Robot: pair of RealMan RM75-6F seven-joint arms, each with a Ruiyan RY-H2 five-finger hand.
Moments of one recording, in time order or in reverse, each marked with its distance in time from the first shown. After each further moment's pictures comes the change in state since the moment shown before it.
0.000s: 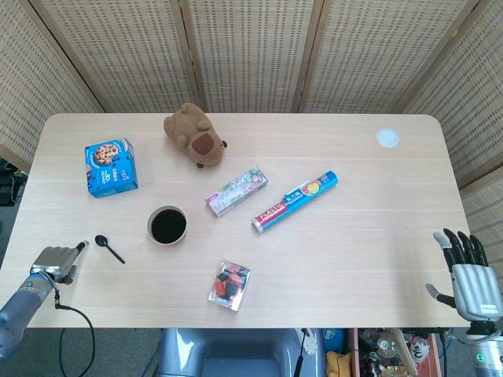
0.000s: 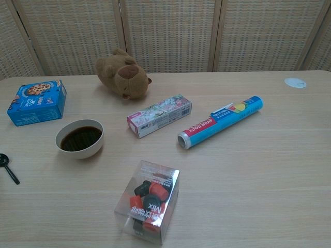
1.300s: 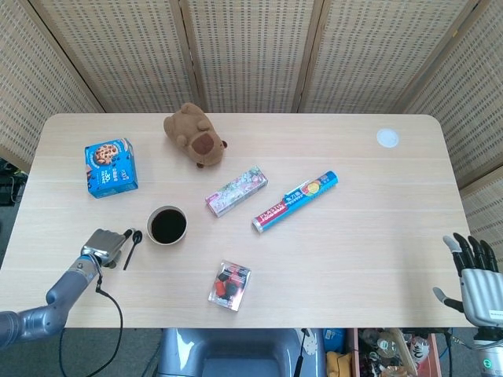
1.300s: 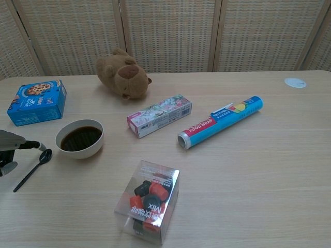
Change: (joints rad) left arm -0.218 -0.121 0.044 -0.041 -0.076 0.051 0.094; right arm -0.030 0.002 0.001 0.012 0.011 0.016 0.018
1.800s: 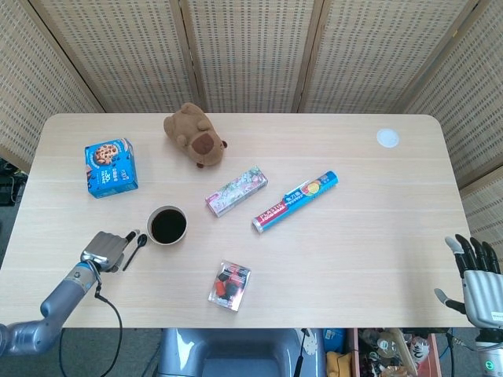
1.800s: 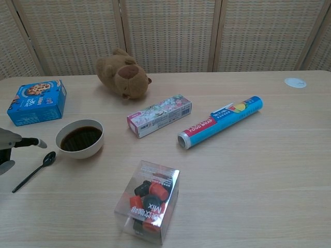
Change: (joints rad) left arm 0.048 0.066 0.026 -0.135 0.147 0.120 -0.051; right arm -0.006 -0.005 -0.002 0.017 -0.005 0.001 0.023
